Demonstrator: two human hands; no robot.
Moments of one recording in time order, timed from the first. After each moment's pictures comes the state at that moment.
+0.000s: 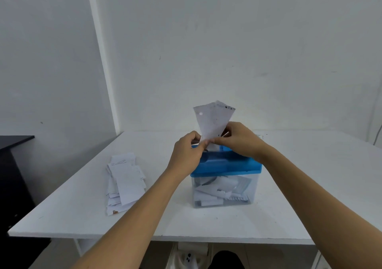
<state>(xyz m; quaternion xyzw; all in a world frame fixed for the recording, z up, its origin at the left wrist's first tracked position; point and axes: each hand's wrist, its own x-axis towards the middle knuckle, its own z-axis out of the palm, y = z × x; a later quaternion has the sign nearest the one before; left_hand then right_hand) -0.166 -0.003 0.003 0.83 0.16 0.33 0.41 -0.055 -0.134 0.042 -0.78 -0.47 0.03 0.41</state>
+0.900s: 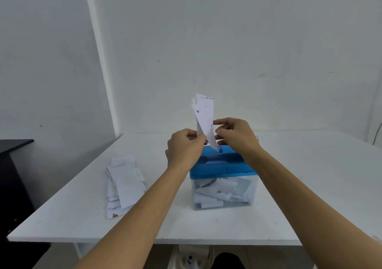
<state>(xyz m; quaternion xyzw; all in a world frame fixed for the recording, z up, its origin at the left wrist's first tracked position) -0.166 -0.017 0.026 0.76 0.28 0.37 0.45 -0.065 -0.123 0.043 -0.73 -0.34 0.03 0.60</state>
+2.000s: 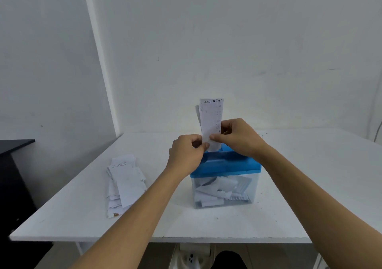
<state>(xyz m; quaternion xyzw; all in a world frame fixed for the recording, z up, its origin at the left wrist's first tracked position) -0.177 -0.019 0.021 0.86 0.21 0.30 0.36 -0.061 -0.135 0.045 -0.77 -0.44 0.01 0.47</state>
